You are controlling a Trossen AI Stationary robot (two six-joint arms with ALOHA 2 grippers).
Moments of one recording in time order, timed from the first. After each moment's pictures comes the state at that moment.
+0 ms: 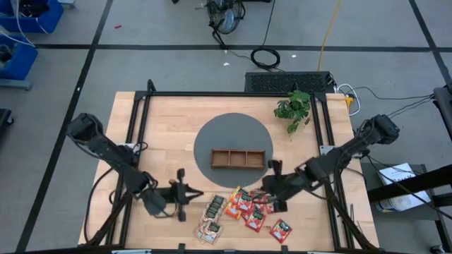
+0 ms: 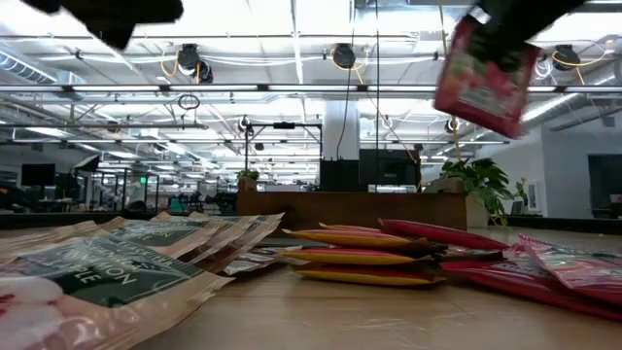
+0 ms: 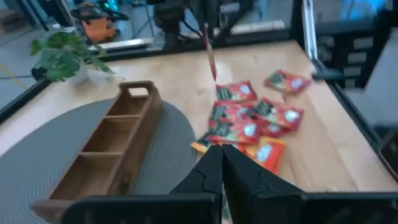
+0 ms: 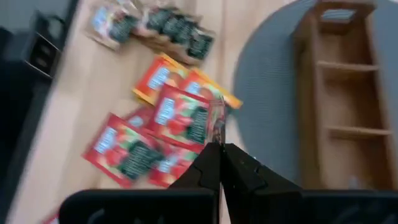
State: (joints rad) left arm -0.74 1.45 0.66 0.35 -0.78 -0.25; right arm 0.51 1.41 1.06 -0.60 0.26 0.36
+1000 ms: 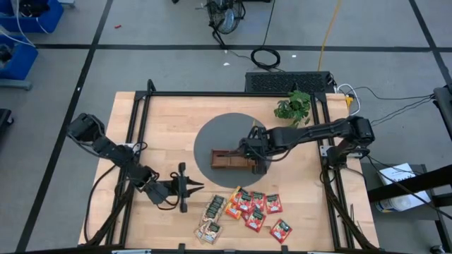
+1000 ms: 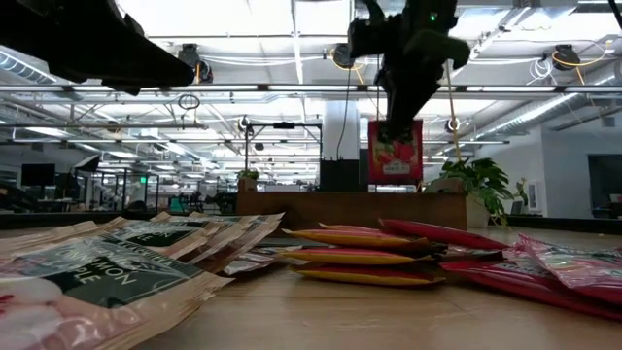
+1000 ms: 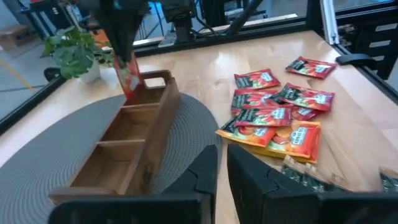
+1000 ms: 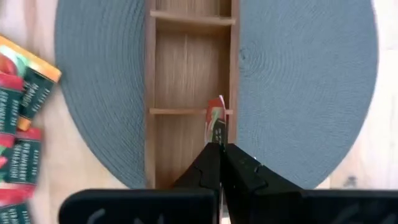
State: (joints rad) left arm -0.66 1.46 0.52 0.56 -0.73 -0.12; right arm 0.07 1.68 1.34 -0.95 0.21 0.03
